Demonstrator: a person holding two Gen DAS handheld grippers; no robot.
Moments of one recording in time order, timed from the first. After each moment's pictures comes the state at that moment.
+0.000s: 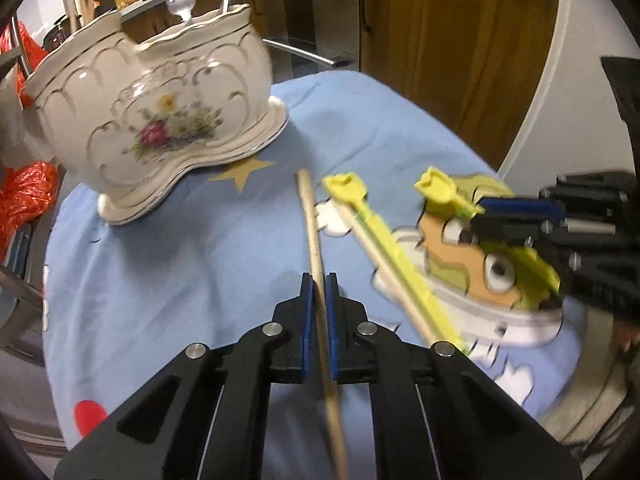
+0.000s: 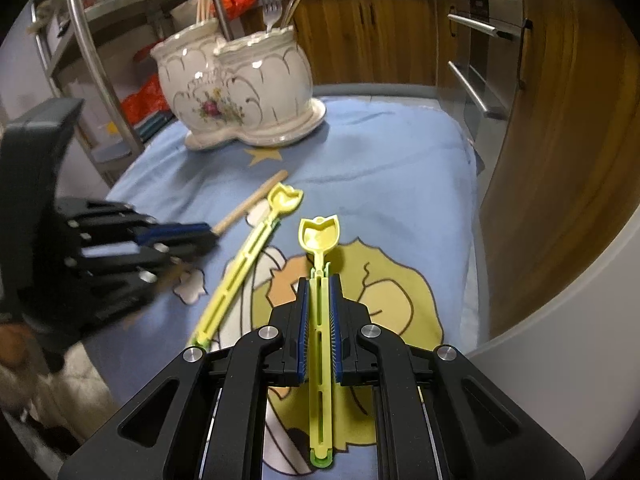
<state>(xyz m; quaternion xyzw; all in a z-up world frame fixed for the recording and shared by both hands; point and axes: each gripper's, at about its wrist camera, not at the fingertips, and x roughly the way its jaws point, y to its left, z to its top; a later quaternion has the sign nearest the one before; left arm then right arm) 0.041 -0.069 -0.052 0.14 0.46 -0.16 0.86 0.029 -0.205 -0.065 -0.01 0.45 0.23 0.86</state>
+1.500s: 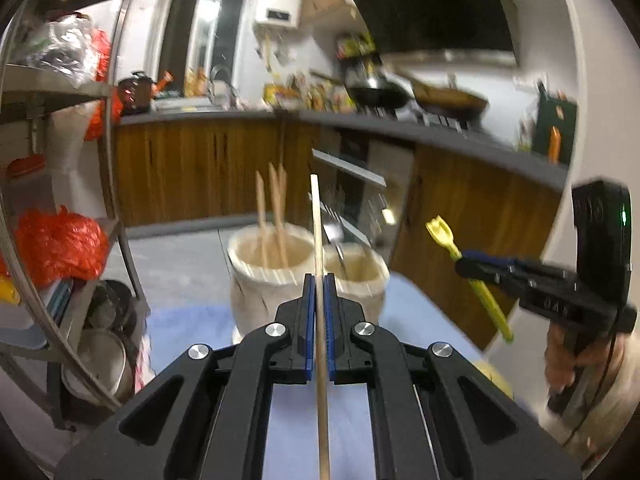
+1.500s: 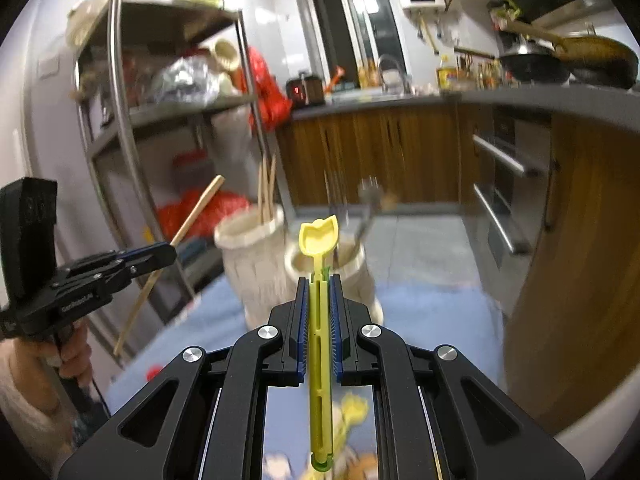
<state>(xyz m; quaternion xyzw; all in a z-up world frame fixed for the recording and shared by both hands) 0.042 0.060 0.090 -0.03 0.21 -0.15 0.97 0.073 -0.161 0.061 0.06 0.23 0.27 0.93</state>
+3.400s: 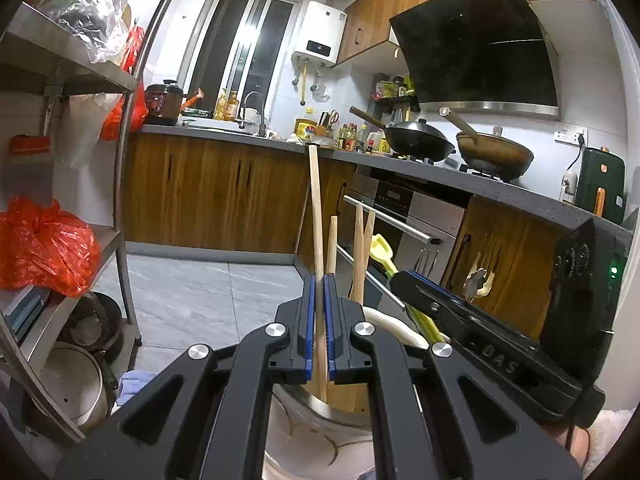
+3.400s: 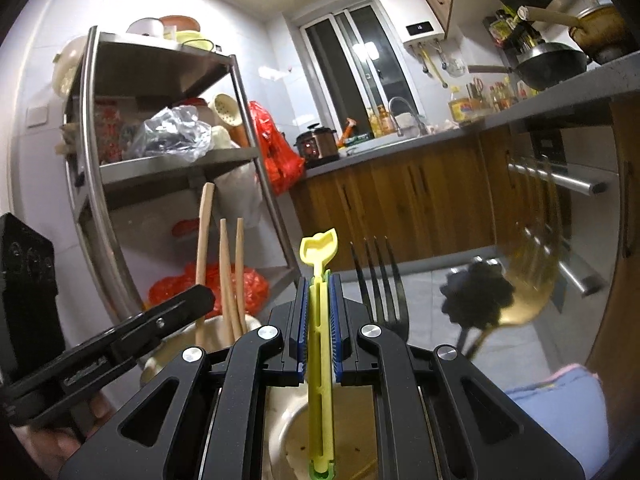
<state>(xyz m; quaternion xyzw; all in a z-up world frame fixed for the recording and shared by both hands) 0.148 0.078 0.052 -0.08 0.14 -0.11 0.98 0.182 -0.098 0.015 0.13 0.14 0.30 0.94</state>
